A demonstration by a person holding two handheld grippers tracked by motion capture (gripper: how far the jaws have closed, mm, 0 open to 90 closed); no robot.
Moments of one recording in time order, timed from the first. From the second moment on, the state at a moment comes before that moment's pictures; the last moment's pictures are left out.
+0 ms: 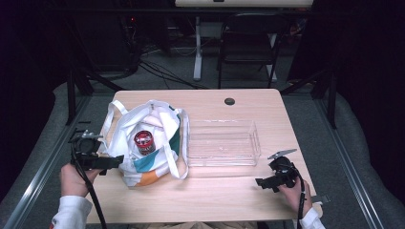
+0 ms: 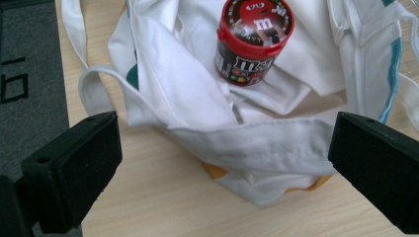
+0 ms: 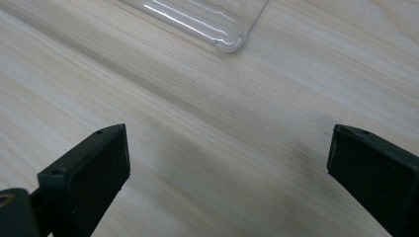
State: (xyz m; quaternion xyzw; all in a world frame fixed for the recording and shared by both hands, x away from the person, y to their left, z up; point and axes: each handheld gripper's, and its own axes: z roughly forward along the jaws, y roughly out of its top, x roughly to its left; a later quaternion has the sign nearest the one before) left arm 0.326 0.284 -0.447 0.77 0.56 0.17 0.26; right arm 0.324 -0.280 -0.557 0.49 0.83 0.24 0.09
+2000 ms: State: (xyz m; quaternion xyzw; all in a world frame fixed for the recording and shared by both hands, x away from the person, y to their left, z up) left arm 0.453 0.204 -0.487 0.82 0.54 0.10 0.15; right arm 0.326 -0.280 -0.557 0.49 0.83 0.24 0.09
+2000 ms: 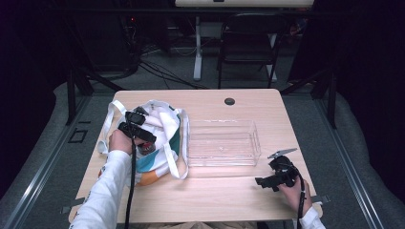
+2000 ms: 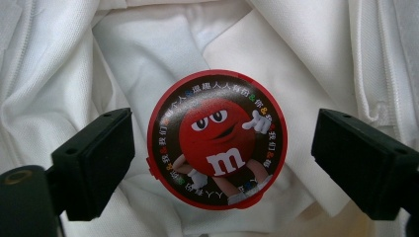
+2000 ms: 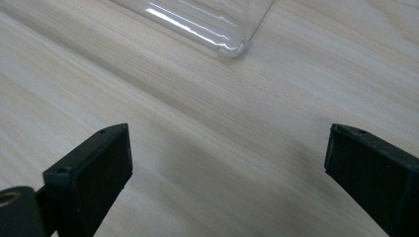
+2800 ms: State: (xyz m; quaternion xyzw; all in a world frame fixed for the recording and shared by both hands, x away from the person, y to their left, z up) left arm 0.450 0.202 -0.489 0.83 0.52 0.11 0.12; right arm 0.326 -0.280 -0.557 0.50 0.83 0.25 0.09
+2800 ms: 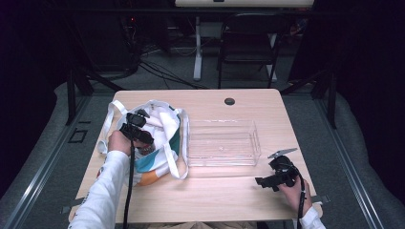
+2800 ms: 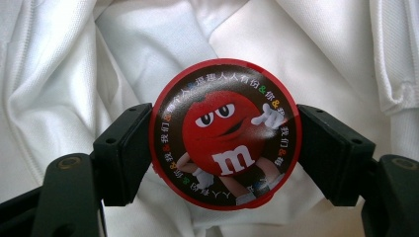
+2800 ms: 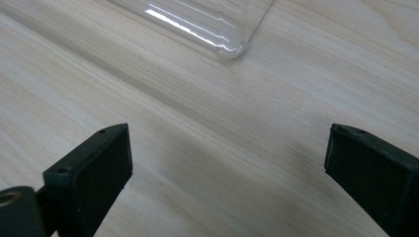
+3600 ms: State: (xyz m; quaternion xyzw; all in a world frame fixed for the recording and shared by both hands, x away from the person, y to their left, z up) left arm 0.442 0.203 -0.446 0.85 0.50 0.13 0.12; right arm 0.326 -0.280 -0.557 0.50 0.83 0.25 0.09
